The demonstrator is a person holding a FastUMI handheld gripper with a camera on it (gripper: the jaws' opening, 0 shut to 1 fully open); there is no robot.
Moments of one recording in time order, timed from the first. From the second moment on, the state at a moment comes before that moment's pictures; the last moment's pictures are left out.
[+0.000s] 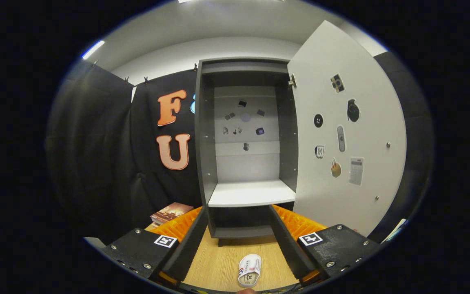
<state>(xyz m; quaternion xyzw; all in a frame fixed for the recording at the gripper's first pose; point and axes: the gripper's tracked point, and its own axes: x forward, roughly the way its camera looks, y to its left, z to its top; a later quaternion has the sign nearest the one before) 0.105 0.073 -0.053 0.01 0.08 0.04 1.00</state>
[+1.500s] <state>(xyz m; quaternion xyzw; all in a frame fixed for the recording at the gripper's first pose) 0.105 0.088 -0.445 0.09 0.43 0.00 0.90</state>
